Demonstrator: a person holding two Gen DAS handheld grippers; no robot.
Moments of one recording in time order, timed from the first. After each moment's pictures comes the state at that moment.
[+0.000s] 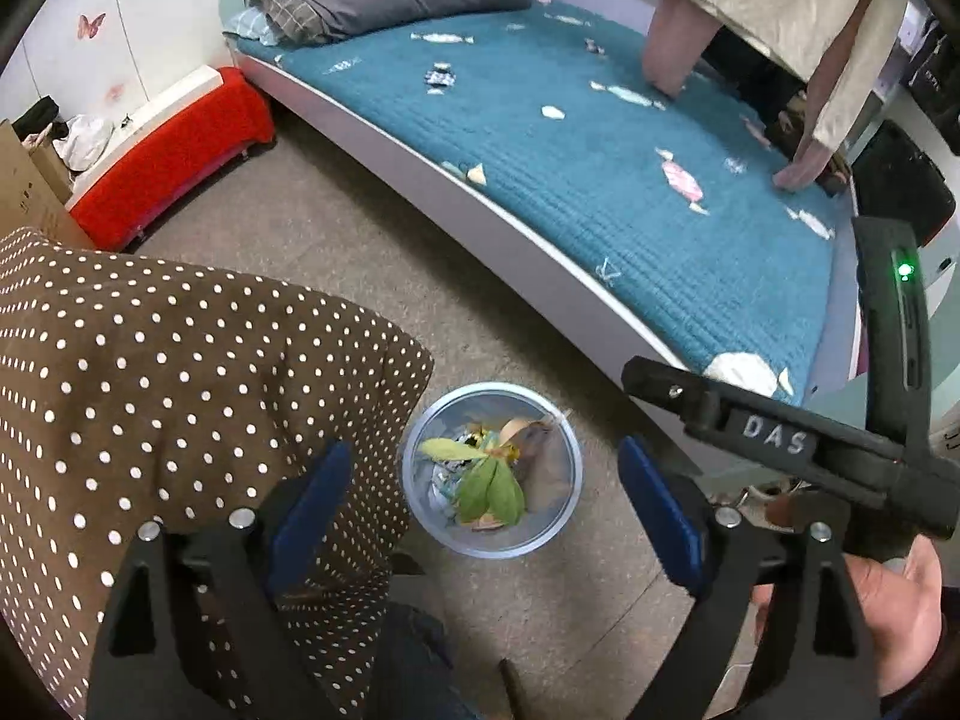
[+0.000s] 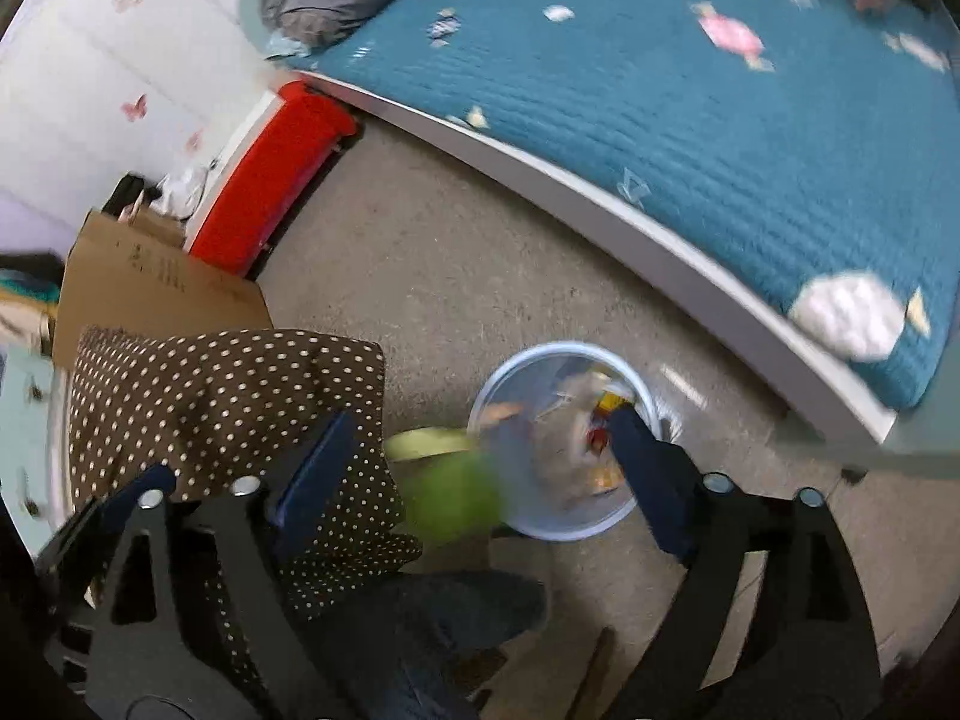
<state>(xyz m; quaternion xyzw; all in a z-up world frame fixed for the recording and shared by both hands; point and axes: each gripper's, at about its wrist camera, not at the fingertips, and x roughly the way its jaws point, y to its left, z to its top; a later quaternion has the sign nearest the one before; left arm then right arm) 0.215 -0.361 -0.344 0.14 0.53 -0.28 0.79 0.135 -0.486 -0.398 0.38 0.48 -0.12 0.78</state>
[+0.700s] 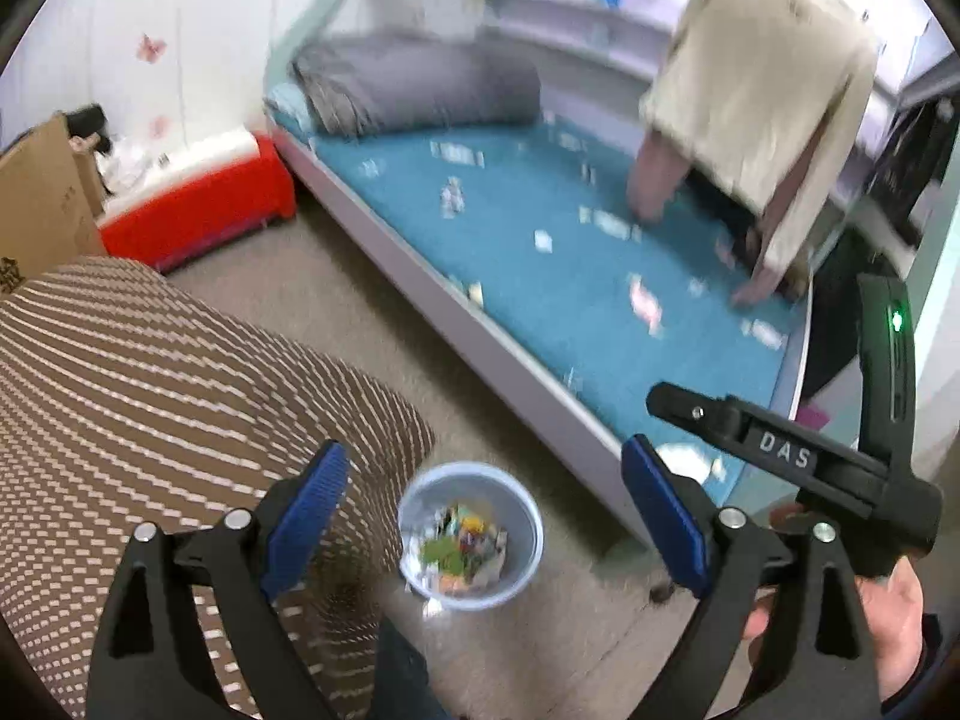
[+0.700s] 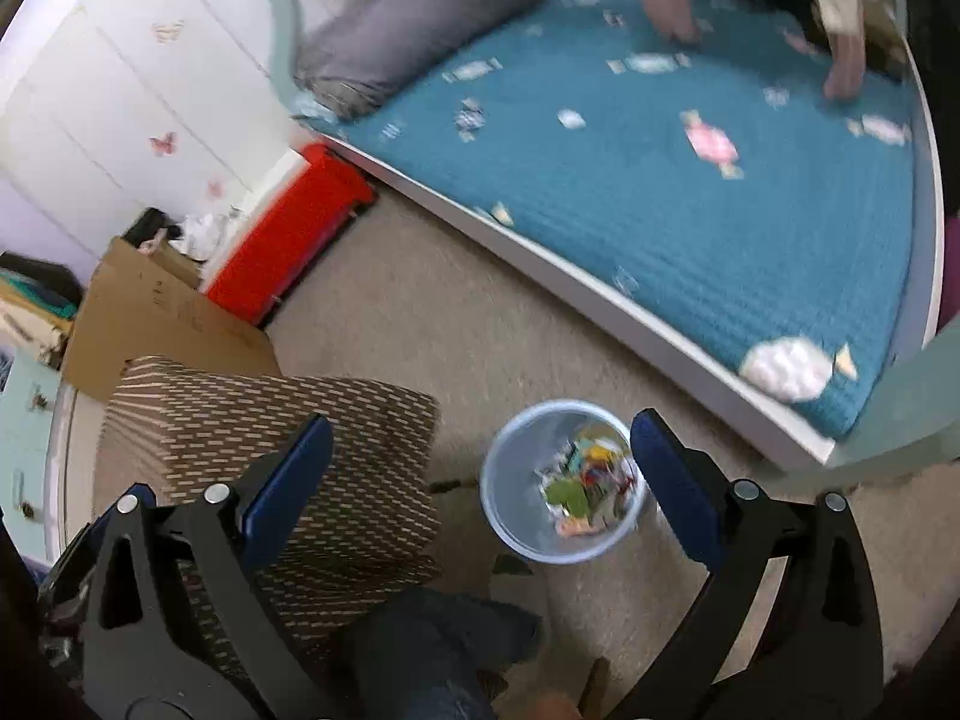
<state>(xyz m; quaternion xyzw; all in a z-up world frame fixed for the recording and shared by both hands) 0.175 -0.285 -0.228 0.04 0.41 -0.29 0.86 0.104 -0.446 -0.258 0.30 0.39 -0.14 0.86</state>
